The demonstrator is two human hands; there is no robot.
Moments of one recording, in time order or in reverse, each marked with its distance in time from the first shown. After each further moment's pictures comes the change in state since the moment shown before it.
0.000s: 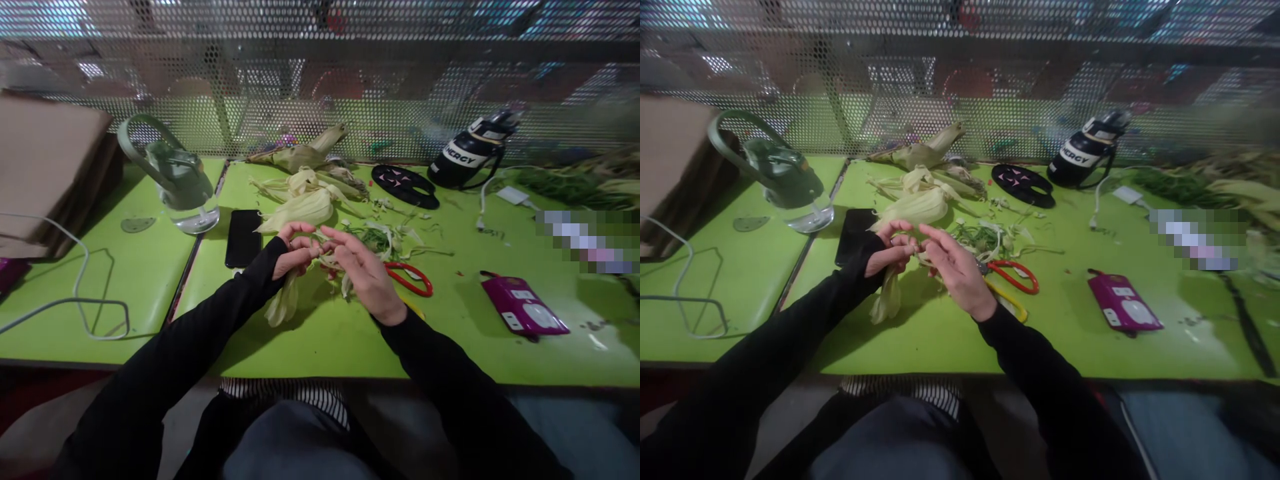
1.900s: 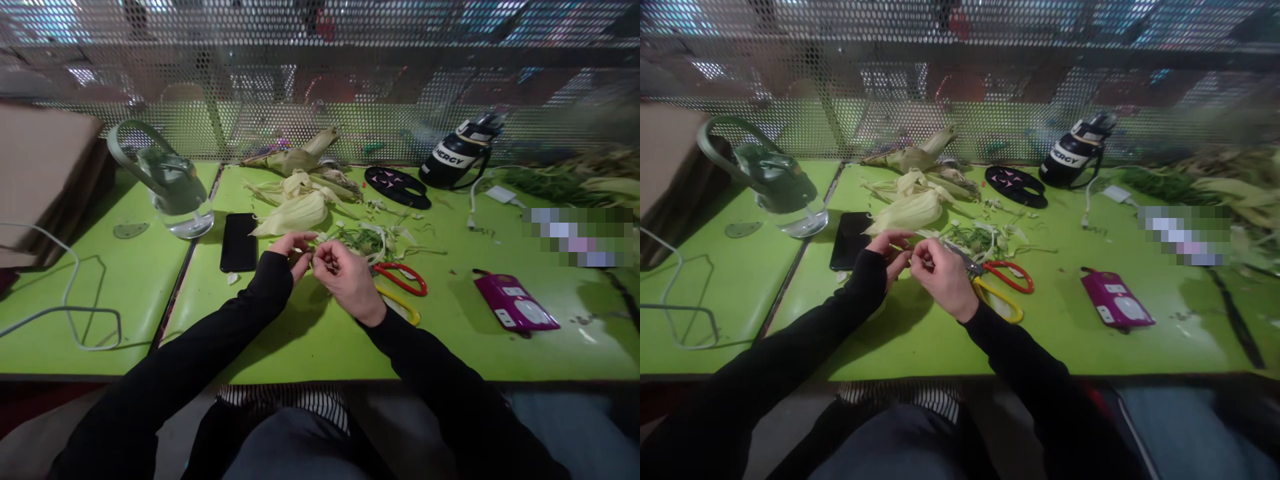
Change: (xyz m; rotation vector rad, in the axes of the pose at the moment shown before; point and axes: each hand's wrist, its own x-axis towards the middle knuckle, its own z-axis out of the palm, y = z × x) left_hand -0.004 -0.031 0.009 0.533 0.311 0.381; right_hand 0.006 0.012 0.013 -0.361 0.119 -0.159
